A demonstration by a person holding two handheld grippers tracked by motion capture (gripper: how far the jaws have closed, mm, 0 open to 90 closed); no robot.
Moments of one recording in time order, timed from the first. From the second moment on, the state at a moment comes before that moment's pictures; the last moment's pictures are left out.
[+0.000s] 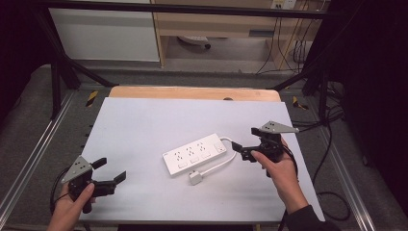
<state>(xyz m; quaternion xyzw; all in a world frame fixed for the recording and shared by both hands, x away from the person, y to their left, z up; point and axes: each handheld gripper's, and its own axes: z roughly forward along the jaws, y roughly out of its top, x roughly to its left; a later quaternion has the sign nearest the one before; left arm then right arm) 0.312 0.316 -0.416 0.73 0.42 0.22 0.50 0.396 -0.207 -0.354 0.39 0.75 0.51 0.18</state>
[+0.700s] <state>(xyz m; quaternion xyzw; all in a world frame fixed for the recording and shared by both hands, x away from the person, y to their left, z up) 0.312 0.316 -0.416 0.73 0.41 0.22 0.50 0.409 -0.180 -0.351 0.38 0.75 0.51 0.19</state>
